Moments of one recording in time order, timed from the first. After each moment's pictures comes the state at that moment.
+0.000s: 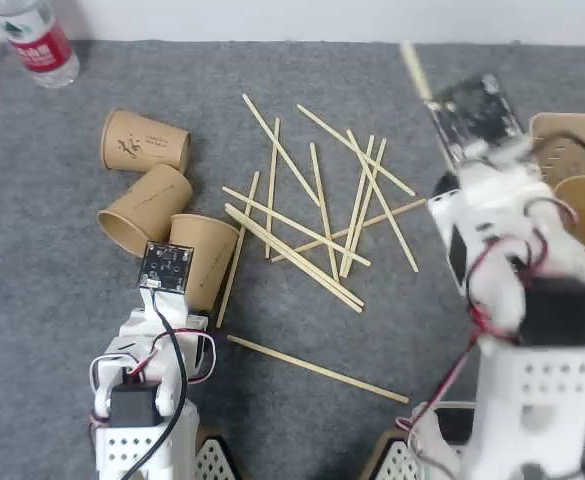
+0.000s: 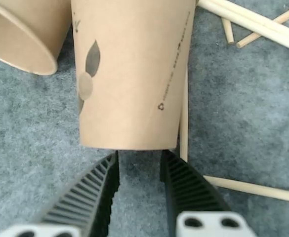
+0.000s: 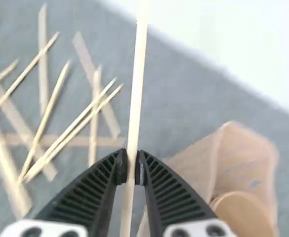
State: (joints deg) left arm -7.6 -103.4 96.7 68.3 -24.0; right arm -2.1 -46.2 12.1 74.5 25.5
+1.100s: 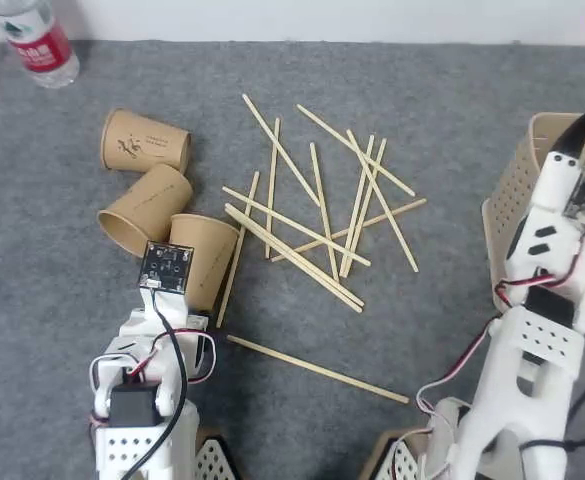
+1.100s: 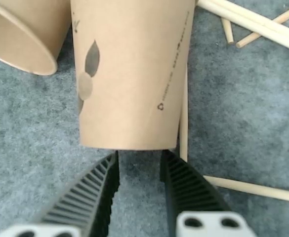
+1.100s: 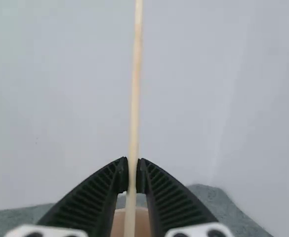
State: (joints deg) left arm -7.6 -103.4 96.7 68.3 -24.0; right arm 21.5 -40.6 58.9 -20.6 8.0
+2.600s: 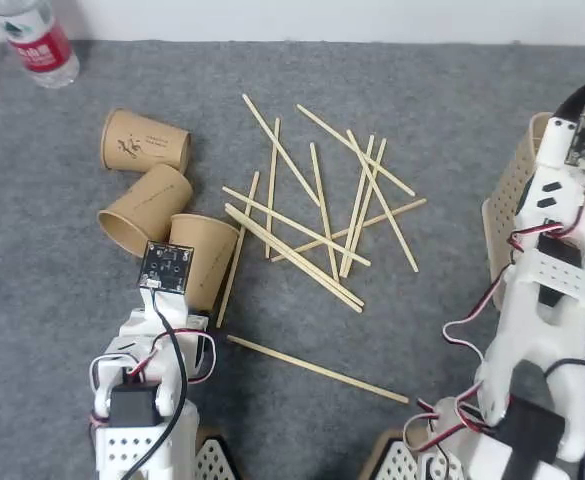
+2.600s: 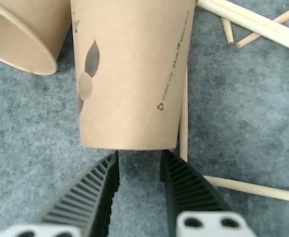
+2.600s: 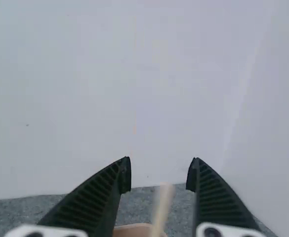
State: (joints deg) left arm -7.6 -103.4 96.7 68.3 -24.0; right arm 20.6 -15.5 42.4 -25.3 10.9
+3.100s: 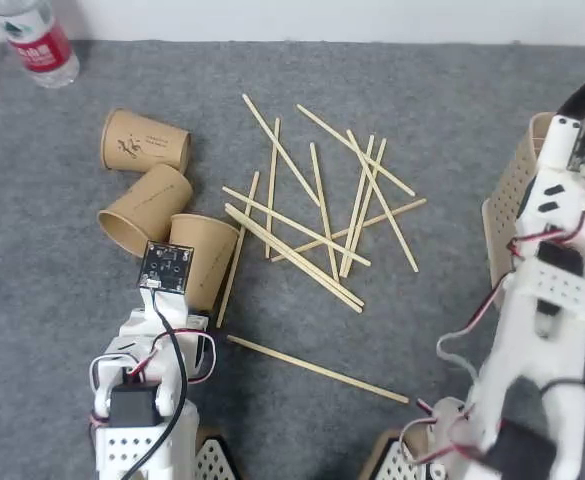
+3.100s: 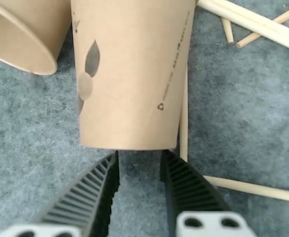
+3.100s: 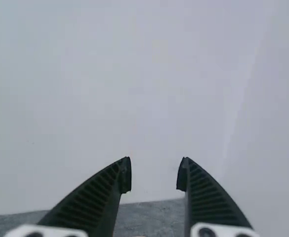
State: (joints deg) left arm -7.6 -103.4 96.7 68.3 -24.0; right arm 19.7 -25.8 46.1 -22.1 11.0
